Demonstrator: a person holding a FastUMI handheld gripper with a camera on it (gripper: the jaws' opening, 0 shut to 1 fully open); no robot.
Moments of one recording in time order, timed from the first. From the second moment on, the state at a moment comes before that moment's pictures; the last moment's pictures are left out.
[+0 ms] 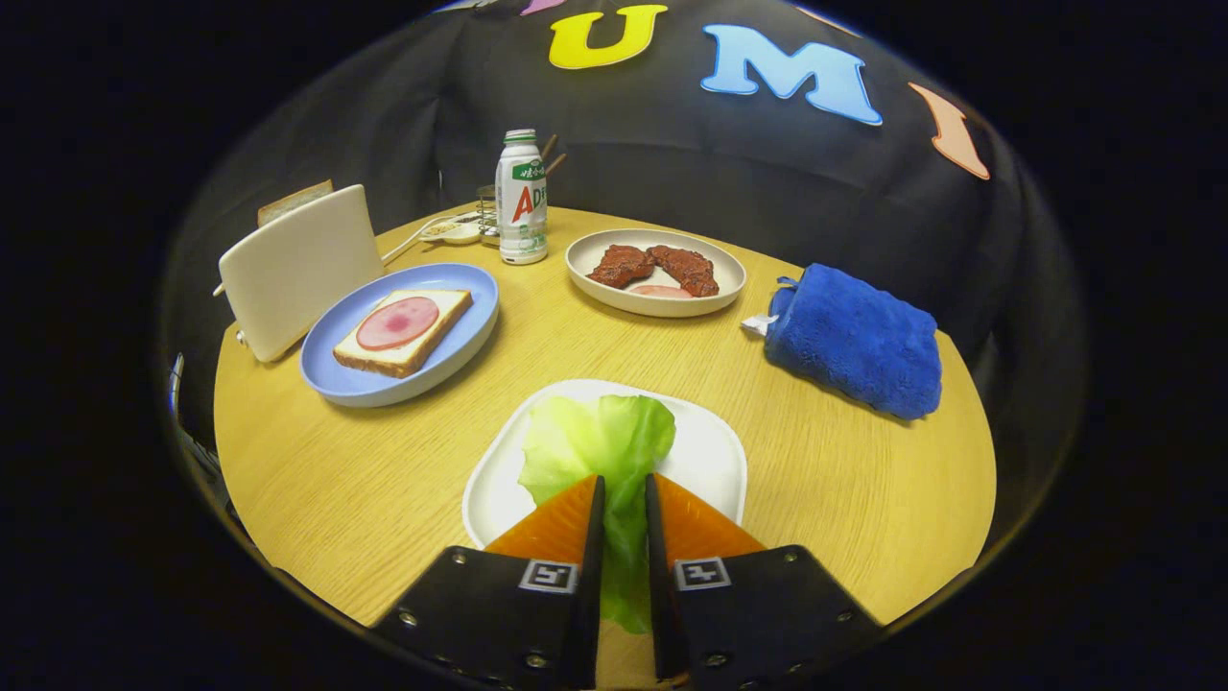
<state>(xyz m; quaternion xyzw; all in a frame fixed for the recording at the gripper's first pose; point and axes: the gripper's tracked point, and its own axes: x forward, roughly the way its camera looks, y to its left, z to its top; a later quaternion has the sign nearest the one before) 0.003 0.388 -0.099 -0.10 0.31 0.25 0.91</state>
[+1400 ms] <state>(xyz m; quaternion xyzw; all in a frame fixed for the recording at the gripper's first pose) -0.023 0.564 0.007 0.01 0.26 0.33 0.91</state>
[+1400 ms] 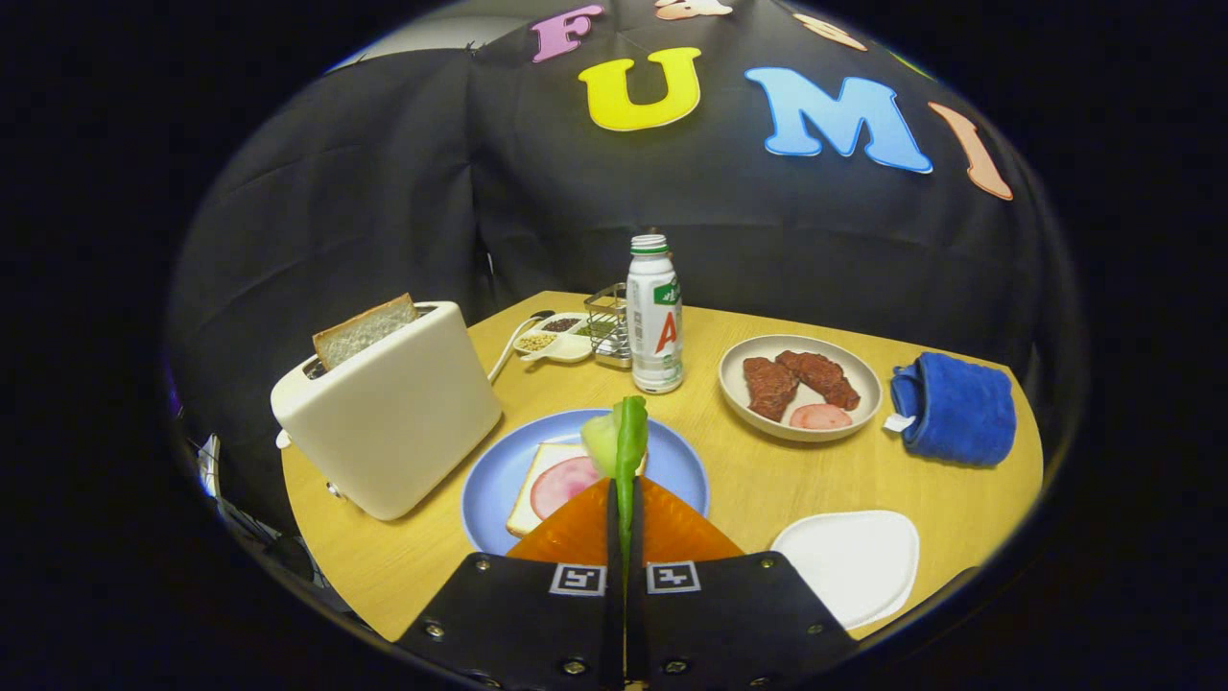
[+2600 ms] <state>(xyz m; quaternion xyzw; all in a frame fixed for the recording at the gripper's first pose) -0.023 0.597 -0.002 -0.06 0.22 0.34 0.91</state>
